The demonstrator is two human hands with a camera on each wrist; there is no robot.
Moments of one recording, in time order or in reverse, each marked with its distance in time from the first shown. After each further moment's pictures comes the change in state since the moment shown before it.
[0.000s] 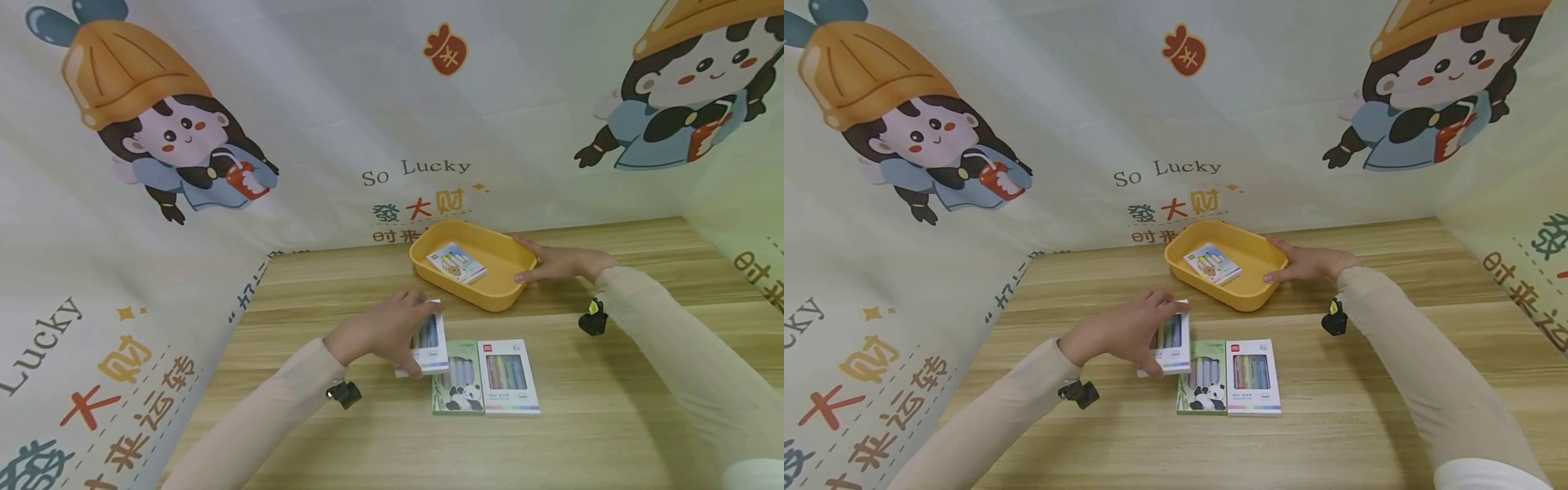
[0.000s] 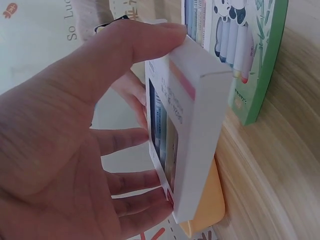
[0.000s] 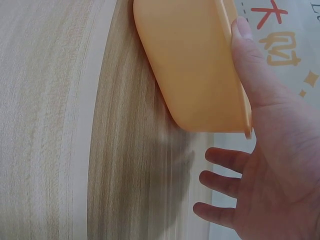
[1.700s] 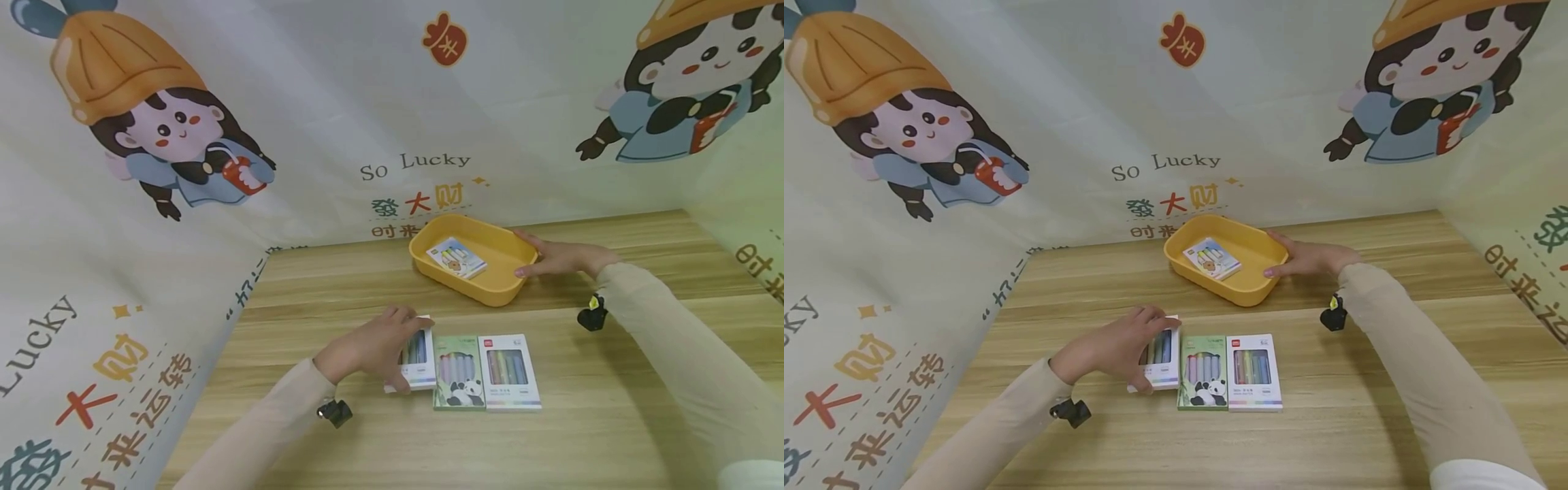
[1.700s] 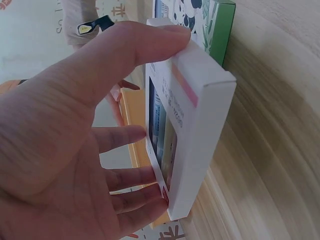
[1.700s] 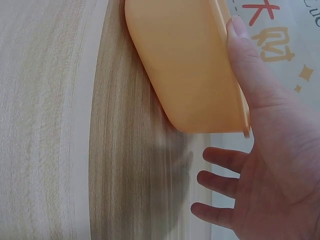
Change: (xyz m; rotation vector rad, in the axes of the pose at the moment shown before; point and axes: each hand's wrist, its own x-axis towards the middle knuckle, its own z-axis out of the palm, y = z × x) left_hand -0.014 -0.013 0.036 -0.049 0.008 0.023; right_hand 0.001 0.003 0.001 0.035 0.004 -0.043
